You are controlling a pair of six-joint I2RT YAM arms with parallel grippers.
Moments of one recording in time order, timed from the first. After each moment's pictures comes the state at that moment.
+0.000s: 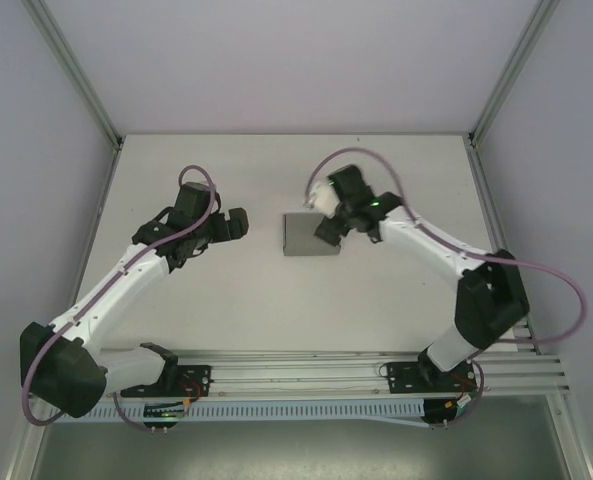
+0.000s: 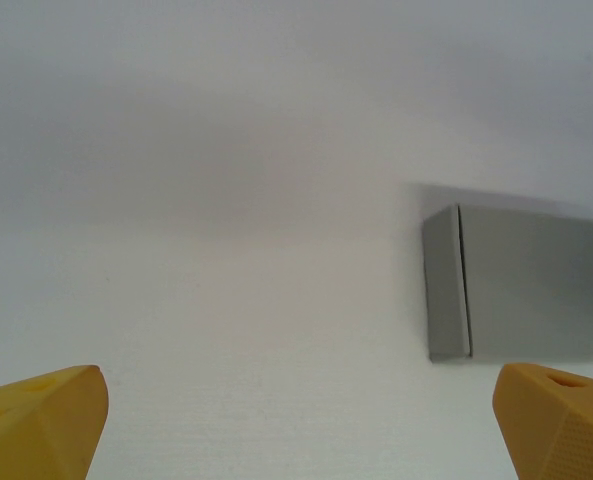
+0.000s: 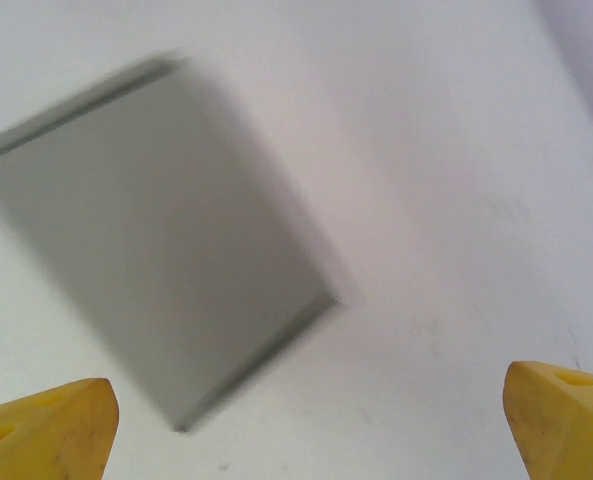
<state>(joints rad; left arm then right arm) -0.43 1.22 1.00 -0.58 -0.13 -0.53 0.56 1.54 1.20 -0.50 0.12 -0.47</state>
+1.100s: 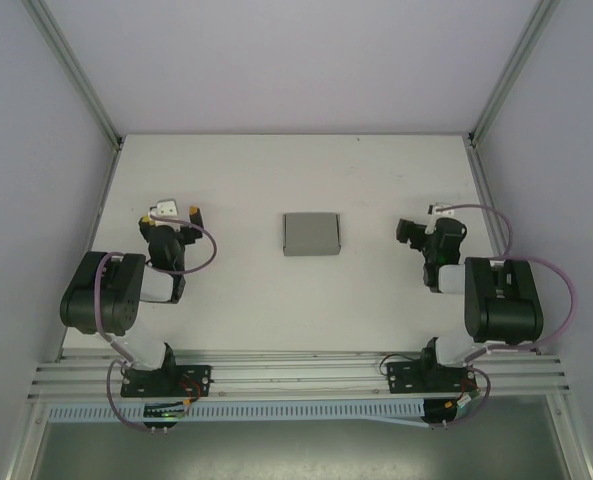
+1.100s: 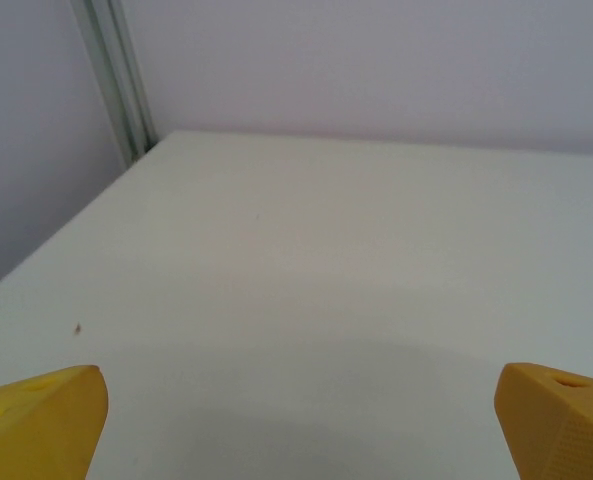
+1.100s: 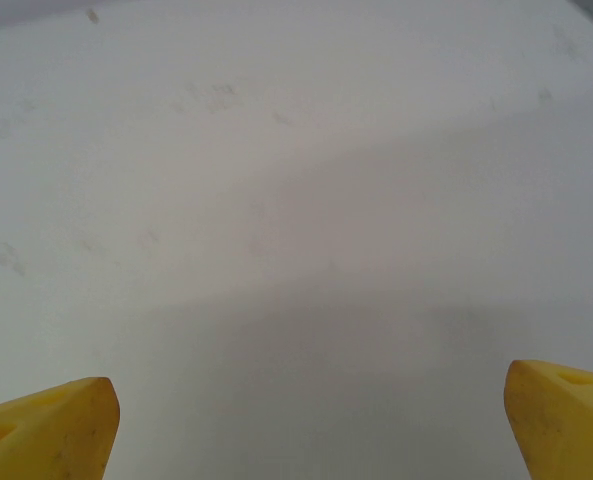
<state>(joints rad) -0.07 1.65 0.36 1.12 -0.25 -0.05 -0.06 1.55 0.38 0.68 -0.02 0.12</state>
